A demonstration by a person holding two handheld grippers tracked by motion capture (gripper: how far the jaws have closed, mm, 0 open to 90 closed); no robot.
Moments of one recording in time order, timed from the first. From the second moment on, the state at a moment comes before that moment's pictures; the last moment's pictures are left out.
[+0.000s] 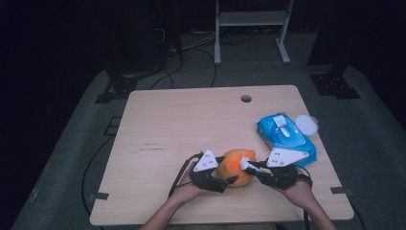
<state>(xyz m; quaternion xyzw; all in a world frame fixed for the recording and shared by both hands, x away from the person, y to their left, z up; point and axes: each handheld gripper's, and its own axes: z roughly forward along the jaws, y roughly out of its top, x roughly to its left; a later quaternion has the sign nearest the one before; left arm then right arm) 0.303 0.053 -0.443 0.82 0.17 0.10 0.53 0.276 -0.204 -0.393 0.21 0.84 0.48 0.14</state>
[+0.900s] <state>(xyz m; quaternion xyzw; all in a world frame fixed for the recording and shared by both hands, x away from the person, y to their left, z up) 0.293 0.040 -0.441 0.83 0.15 0.16 0.52 0.278 -0.214 -0.390 0.24 0.82 0.49 0.17</state>
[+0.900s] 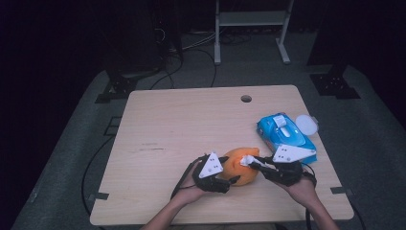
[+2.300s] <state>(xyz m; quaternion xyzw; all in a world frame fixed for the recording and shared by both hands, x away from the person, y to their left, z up) 0.297 0.057 -0.433 0.83 0.15 0.13 0.52 0.271 -0.210 -0.395 0.20 0.85 0.48 0.12</state>
